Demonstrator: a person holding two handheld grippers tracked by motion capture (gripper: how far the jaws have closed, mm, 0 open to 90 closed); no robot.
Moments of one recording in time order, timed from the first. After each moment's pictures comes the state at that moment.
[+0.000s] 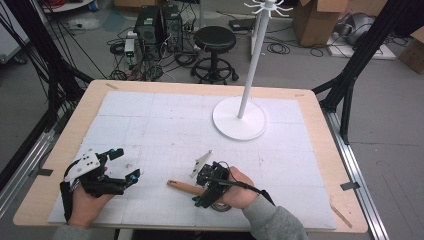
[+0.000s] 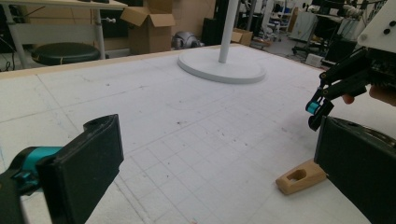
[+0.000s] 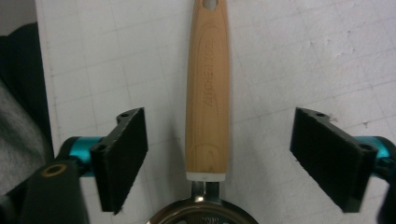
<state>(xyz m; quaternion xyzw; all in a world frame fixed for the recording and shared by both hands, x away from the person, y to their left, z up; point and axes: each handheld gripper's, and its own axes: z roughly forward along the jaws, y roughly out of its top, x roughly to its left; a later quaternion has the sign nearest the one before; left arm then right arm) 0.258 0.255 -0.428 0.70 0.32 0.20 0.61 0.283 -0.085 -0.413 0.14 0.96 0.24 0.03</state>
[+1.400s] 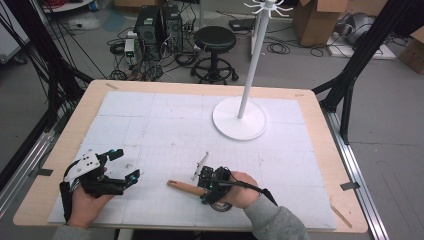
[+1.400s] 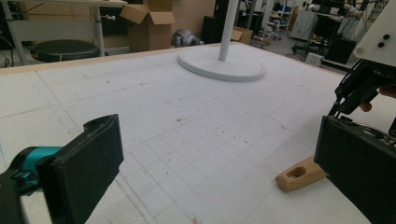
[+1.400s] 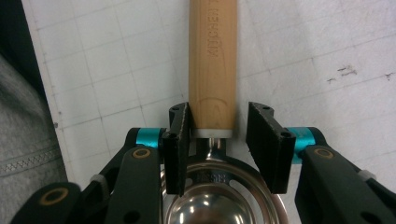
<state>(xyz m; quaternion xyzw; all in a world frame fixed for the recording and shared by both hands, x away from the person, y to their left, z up) 0.257 0.256 -0.429 0.70 0.32 0.20 0.61 0.280 -0.087 -0.414 0.15 0.97 0.17 0.01</state>
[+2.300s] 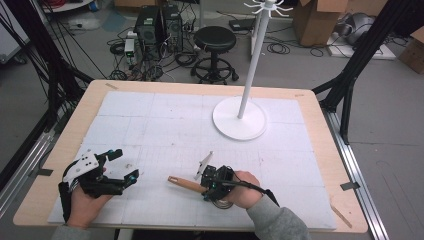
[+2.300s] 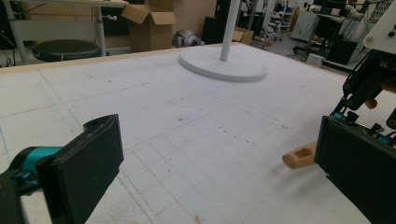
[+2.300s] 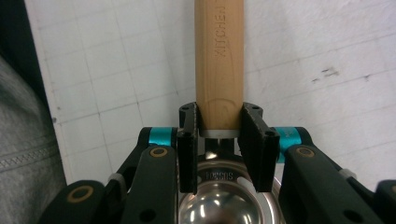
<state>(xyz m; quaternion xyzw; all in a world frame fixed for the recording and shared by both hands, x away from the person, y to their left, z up) 0.257 0.258 -0.429 0.69 0.33 0.20 0.61 0.280 -0.096 -0.407 0.14 0.97 0.19 0.03</state>
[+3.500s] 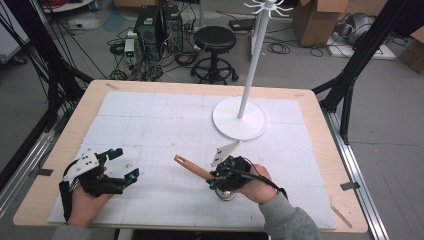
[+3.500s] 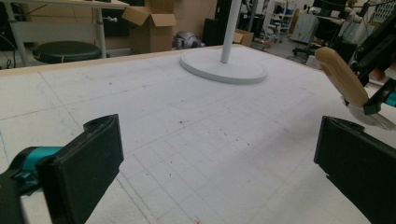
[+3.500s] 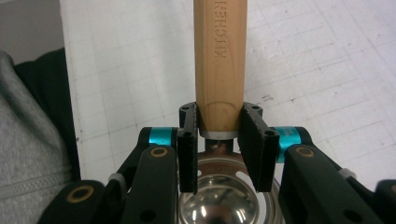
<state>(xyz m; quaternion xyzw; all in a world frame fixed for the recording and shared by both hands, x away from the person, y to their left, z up) 0.259 0.258 -0.429 0.69 0.32 0.20 0.61 0.286 -0.135 -0.376 0.16 0.93 0.32 0.04</state>
